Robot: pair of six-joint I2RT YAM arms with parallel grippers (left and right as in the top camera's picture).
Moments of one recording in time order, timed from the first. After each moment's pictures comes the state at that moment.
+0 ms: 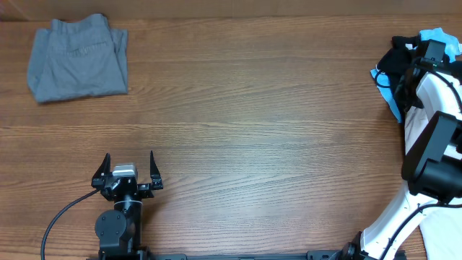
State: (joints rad) left arm 0.05 0.02 0.01 -0.08 -0.04 0.05; right arm -0.37 2.14 1.61 -0.66 0.39 0.08
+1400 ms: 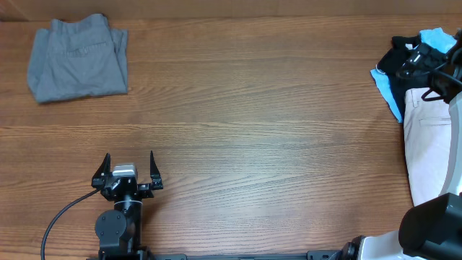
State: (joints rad) left arm 0.05 0.02 0.01 -0.08 -0.04 0.05; right arm -0.37 1.66 1.61 -0.87 0.05 0.28
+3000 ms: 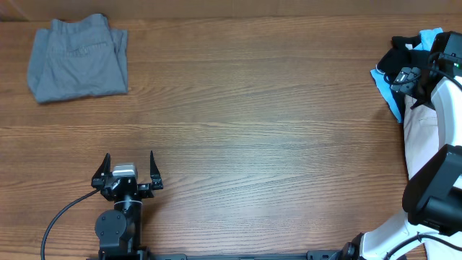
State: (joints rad) left arm 0.05 0.02 0.01 -0.08 -0.04 0.05; right arm -0.37 1.88 1.56 -0.80 0.25 0.20
